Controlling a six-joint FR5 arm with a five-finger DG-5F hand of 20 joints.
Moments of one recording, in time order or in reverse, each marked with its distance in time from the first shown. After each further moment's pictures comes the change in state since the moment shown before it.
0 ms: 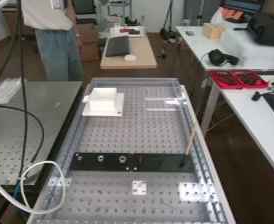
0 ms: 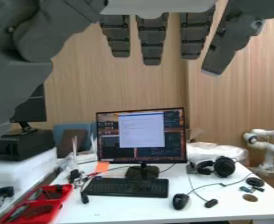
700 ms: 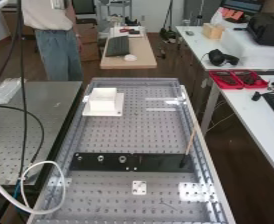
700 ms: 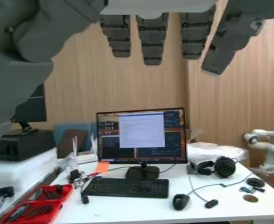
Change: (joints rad) arm -0.003 -0.003 0.003 0.001 -0.005 -0.002
